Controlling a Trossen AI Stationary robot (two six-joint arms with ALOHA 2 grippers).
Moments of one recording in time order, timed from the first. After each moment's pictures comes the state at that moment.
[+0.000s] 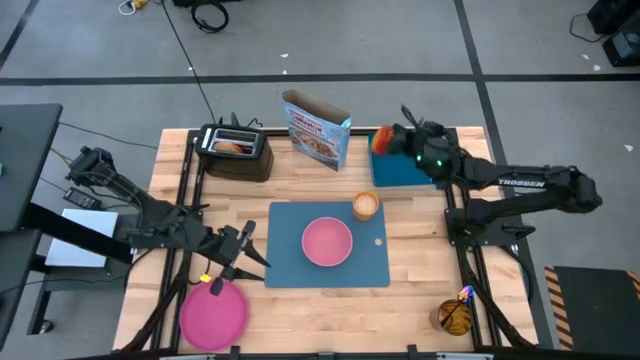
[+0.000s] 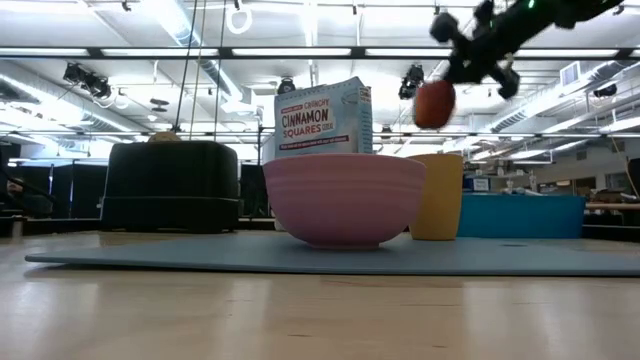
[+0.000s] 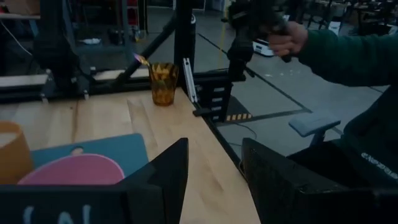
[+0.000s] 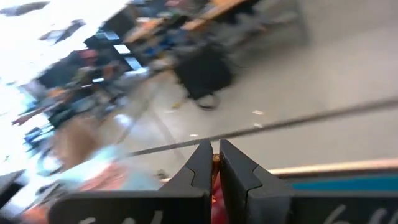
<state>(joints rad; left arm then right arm) -0.56 0.96 0.65 0.15 -0.16 -0.14 -0.24 0.93 0.69 0.04 0.84 0.72</state>
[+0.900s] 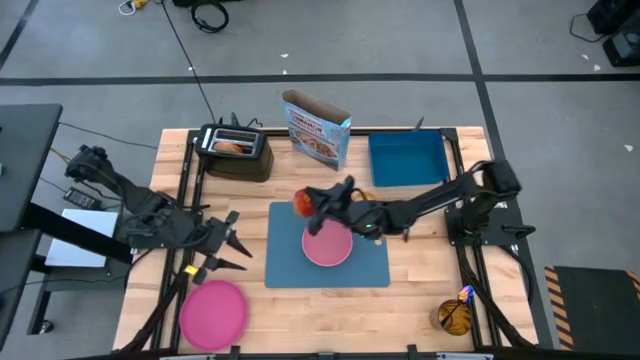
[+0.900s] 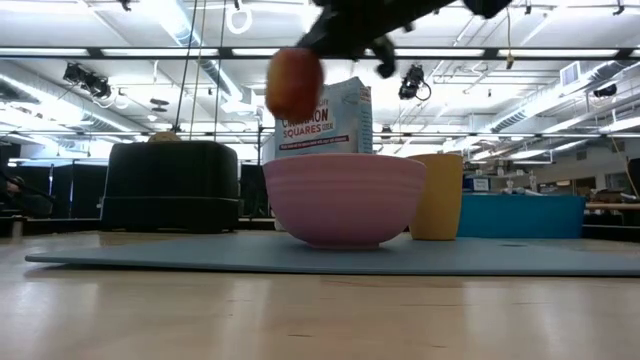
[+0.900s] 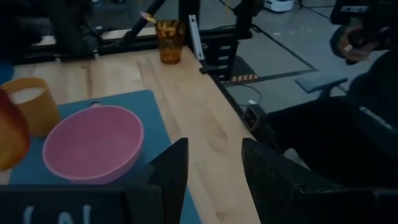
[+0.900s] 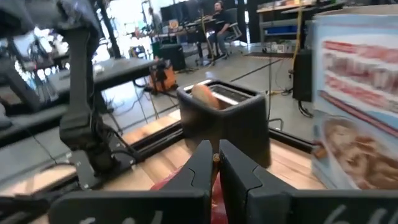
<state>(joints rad) -0.59 0.78 0.72 -0.29 -0.18 -0.15 0.20 1.74 1.08 0.57 0.81 0.25</state>
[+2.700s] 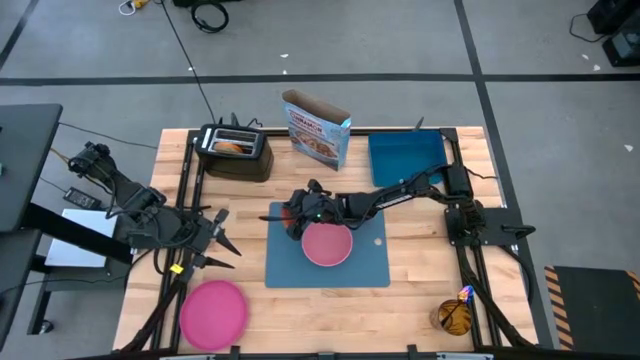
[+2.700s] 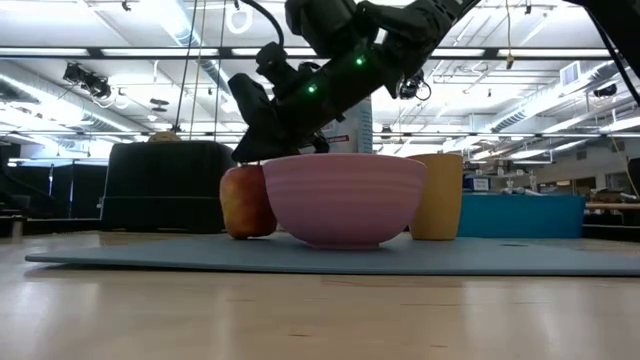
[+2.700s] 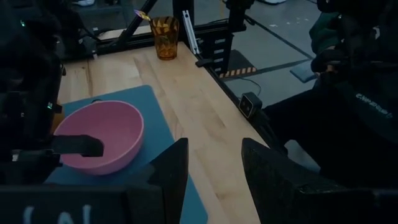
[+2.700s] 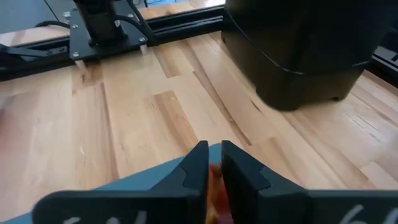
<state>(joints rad) -0.66 0.68 0.72 -0.40 -0.23 -0.13 0.04 2.08 1.34 0.25 0.36 0.23</state>
